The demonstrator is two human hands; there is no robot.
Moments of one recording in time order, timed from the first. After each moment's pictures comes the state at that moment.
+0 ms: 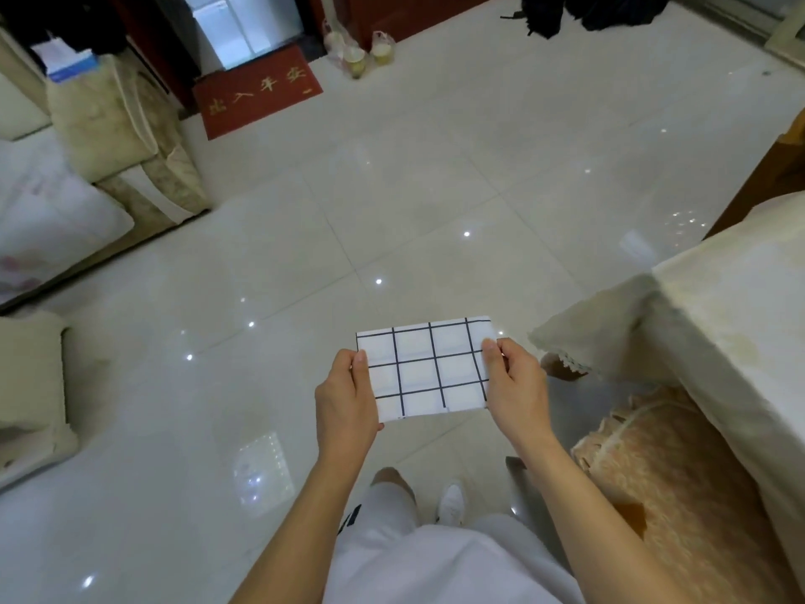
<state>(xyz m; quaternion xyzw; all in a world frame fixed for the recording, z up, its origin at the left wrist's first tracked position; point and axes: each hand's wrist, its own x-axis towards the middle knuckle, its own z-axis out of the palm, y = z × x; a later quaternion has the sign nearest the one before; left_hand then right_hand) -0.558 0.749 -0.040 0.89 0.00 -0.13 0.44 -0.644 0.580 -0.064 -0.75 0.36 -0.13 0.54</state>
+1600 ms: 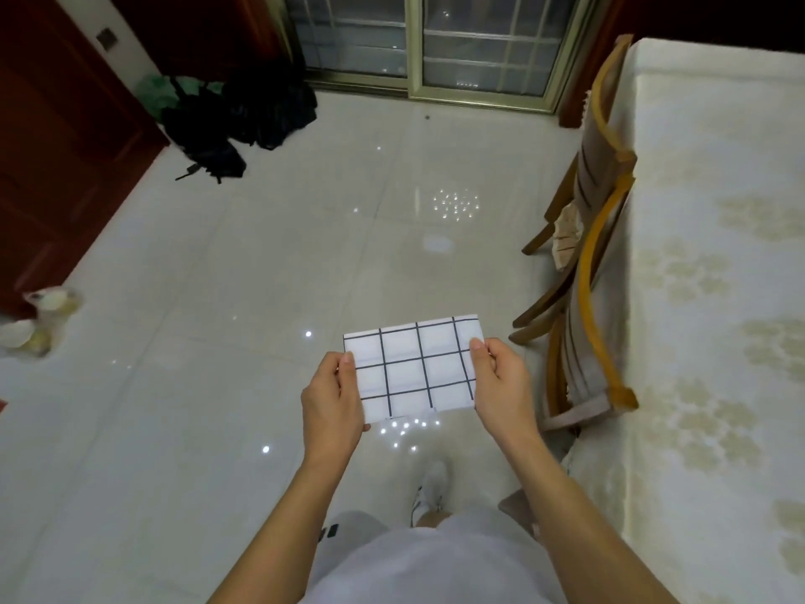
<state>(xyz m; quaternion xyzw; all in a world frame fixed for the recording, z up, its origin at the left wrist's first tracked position) -0.176 0.065 -0.044 0.78 -0.35 -0.32 0.41 -0.363 0.011 -0.050 -0.54 0.63 -0.36 0.44</state>
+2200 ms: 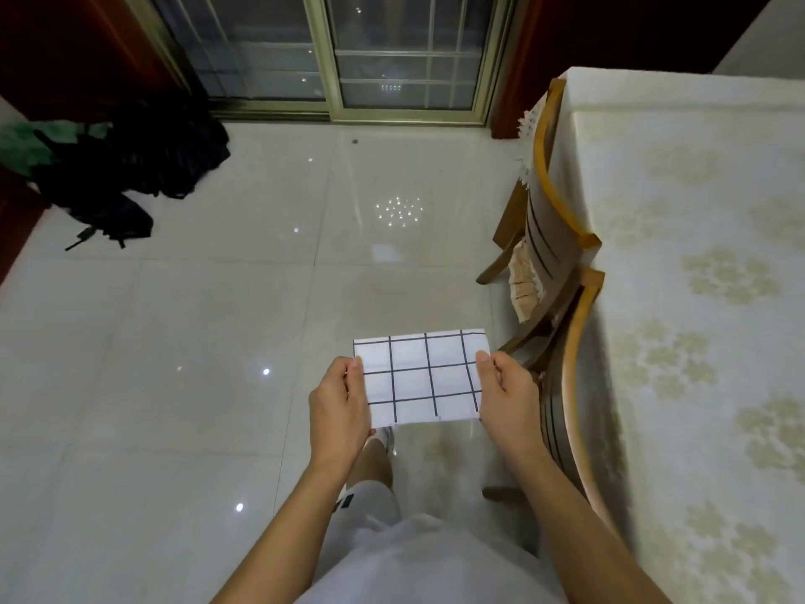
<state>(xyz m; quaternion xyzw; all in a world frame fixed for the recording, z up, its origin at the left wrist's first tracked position) -0.192 -0.218 -0.072 0.74 -0.44 -0.37 0.36 -0.386 -0.223 -0.075 -0.46 0.71 -0.37 0.39</state>
